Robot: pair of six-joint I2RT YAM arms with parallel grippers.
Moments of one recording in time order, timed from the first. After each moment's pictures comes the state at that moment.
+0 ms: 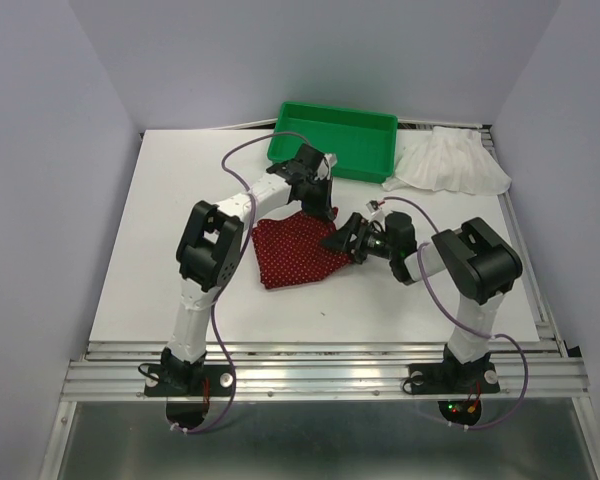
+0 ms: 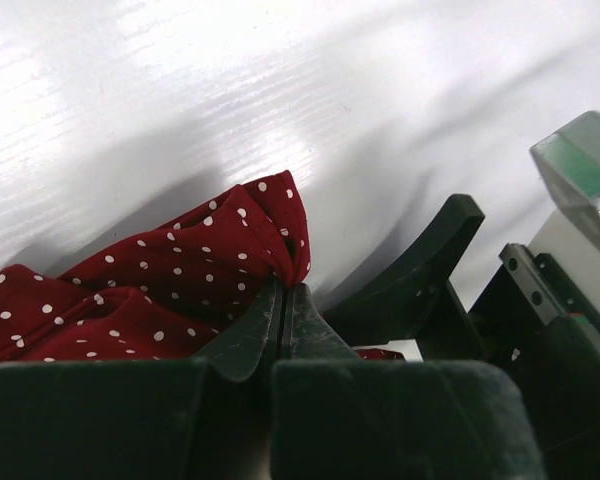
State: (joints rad) left arm -0.59 2.17 1.77 -0.55 0.31 -0.43; right arm 0.39 1.90 0.63 0.93 -0.64 0.97
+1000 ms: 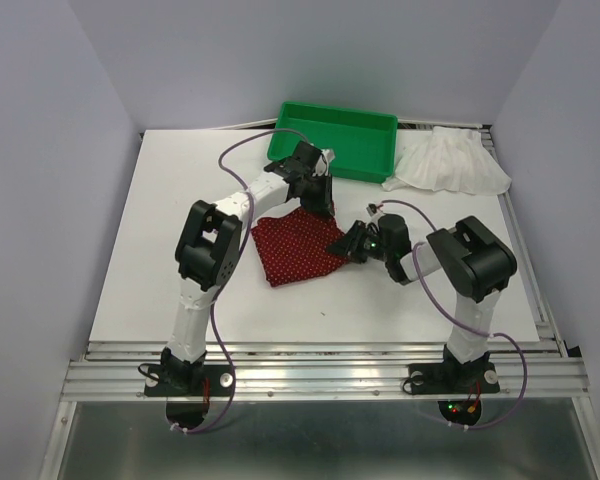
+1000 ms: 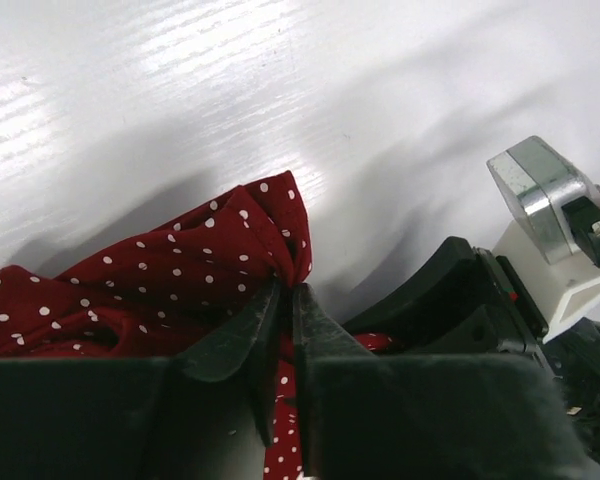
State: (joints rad) left arm -0.57 2.17 1.78 -0.52 0.31 -0.44; right arm 0.43 1.93 0.64 0.89 -0.46 0.96
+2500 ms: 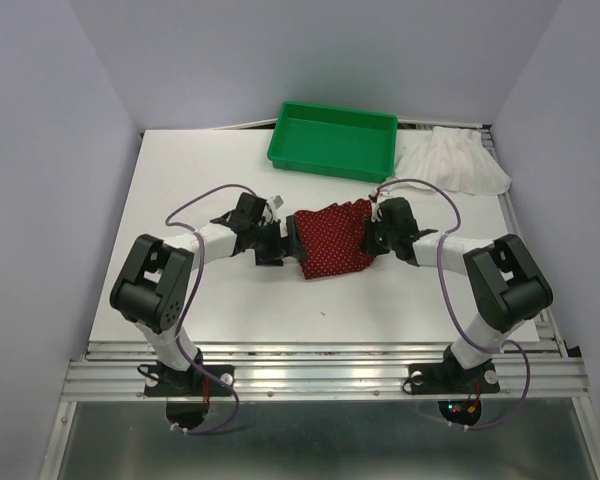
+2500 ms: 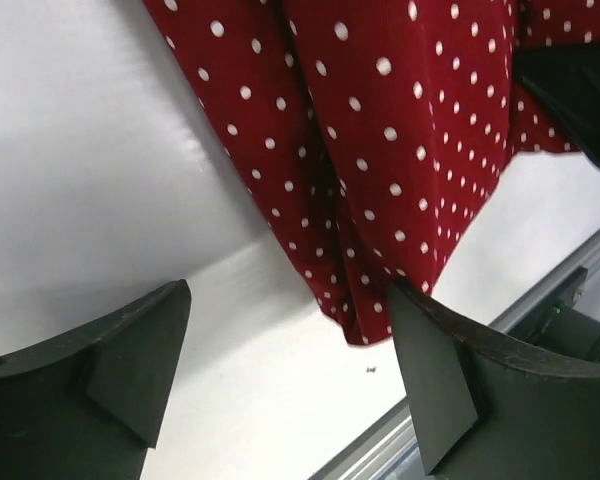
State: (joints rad) left arm -0.44 1.72 0.95 -0.19 0.45 -0.56; right arm 0.41 1.66 0.79 0.10 -0.07 0.25
